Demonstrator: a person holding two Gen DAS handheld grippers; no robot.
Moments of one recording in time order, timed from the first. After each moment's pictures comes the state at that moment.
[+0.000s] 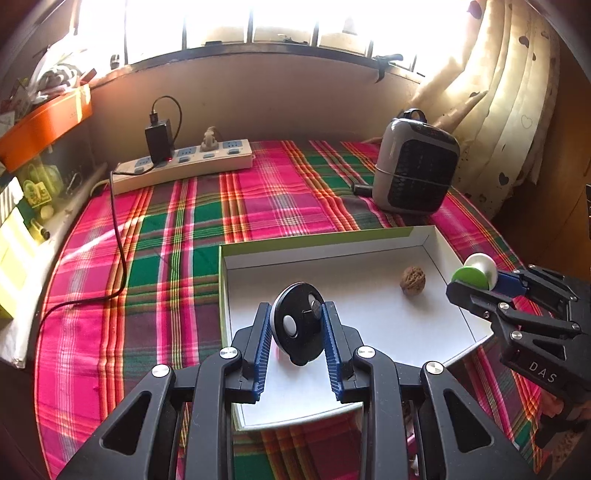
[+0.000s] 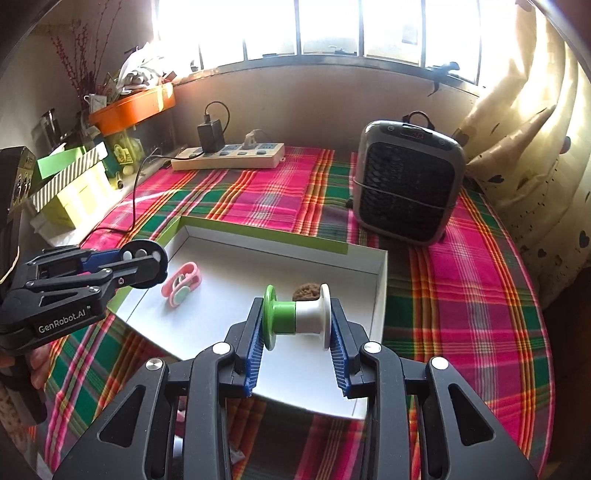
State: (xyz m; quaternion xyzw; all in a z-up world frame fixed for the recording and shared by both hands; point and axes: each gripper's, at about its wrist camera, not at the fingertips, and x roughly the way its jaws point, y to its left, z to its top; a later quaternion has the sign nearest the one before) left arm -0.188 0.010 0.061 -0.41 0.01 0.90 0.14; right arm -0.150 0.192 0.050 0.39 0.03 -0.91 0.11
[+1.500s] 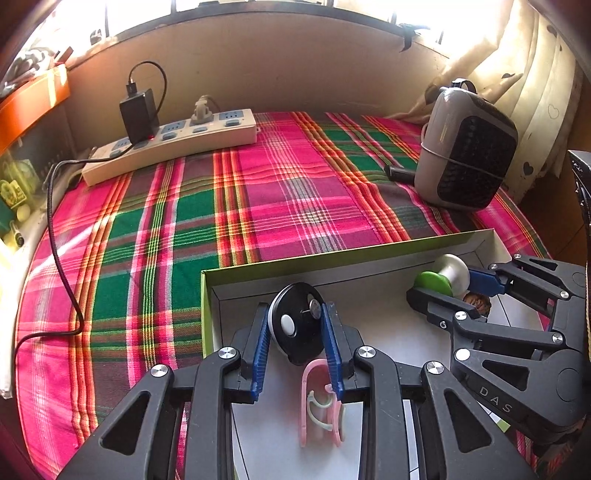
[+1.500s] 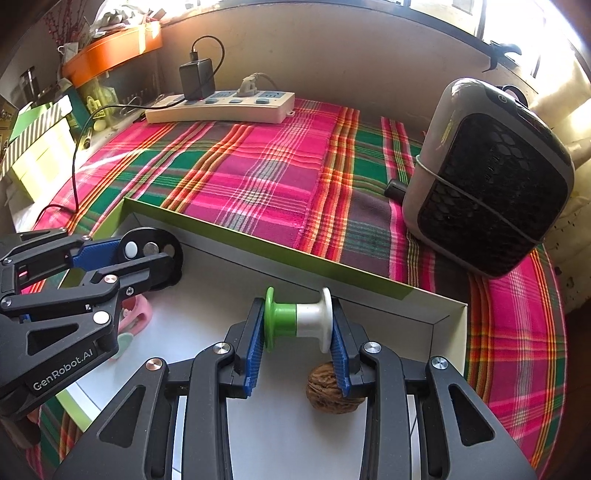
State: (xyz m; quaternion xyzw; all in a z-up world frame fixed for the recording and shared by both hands) left arm -0.256 0.020 0.020 -0.45 0.03 0.88 0.13; right arm -0.239 0.155 0.001 0.46 0.08 -0.88 0.10
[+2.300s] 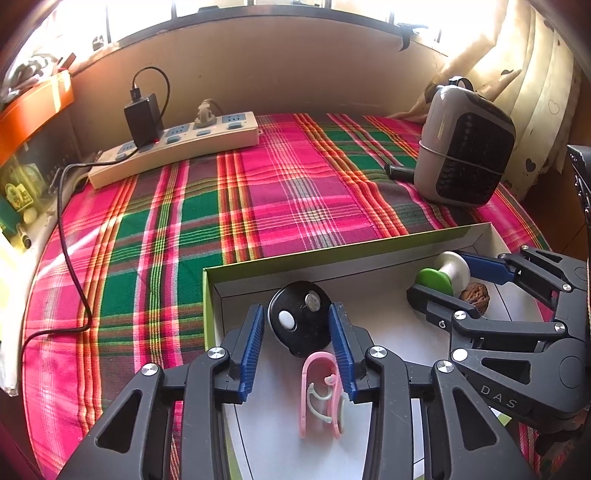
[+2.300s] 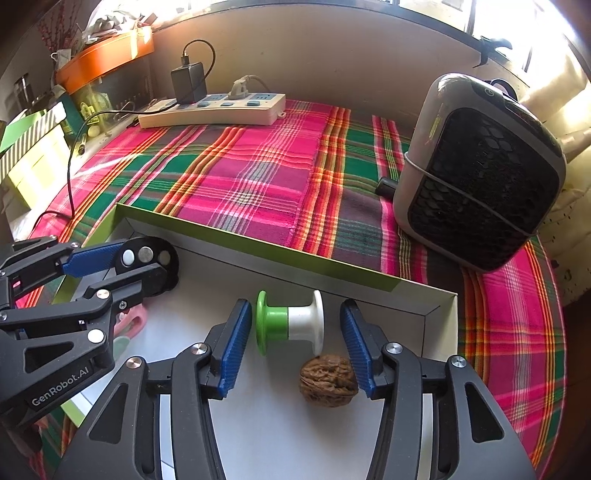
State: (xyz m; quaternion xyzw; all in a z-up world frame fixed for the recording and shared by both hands) left arm -0.248 0.021 0.023 -0.45 0.03 0.89 0.12; right arm -0.236 0.159 0.001 0.46 0.07 -0.88 0.09
